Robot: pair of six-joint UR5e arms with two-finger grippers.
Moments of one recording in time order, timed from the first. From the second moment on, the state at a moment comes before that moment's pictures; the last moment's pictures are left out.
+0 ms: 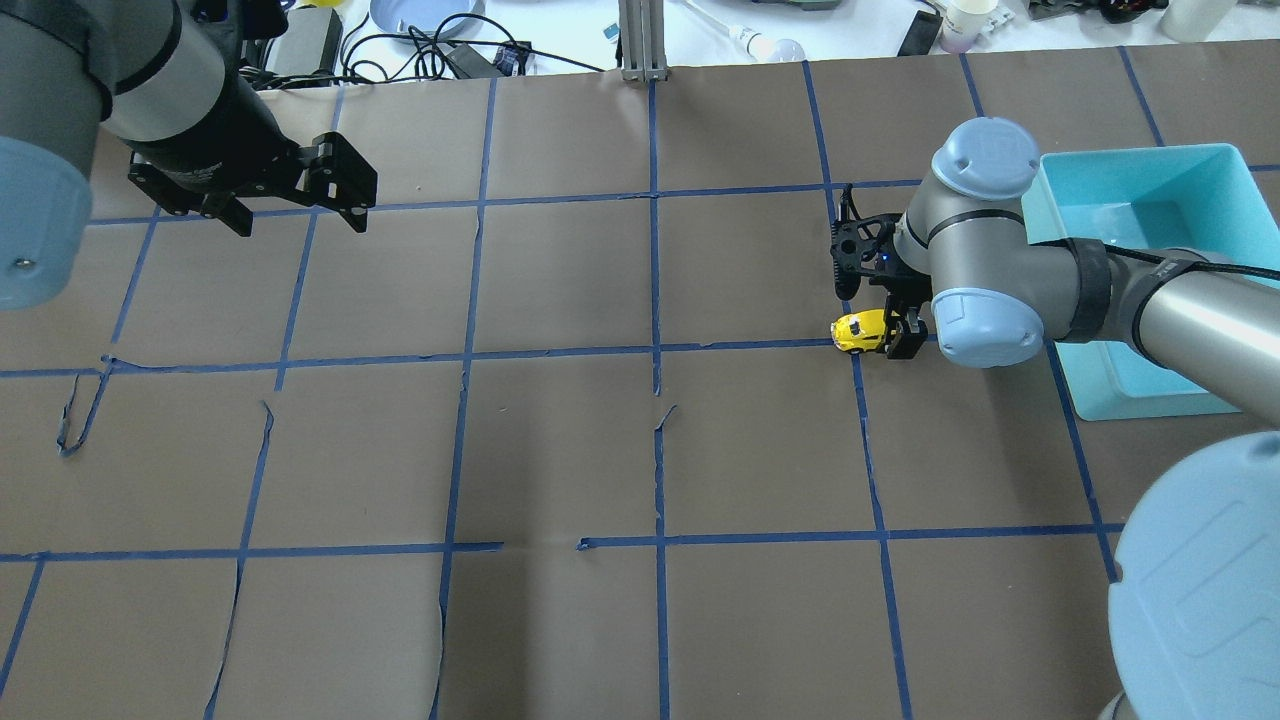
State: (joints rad) left arm -1.54 -1.50 -1.65 -1.39 1.62 0.02; right arm 1.49 -1.17 1.94 -2.41 -1.54 -1.60
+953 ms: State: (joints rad) left arm -1.54 -1.50 -1.65 -1.39 1.64 0.02; right arm 1.49 -1.19 1.89 -2.34 -1.56 -1.59
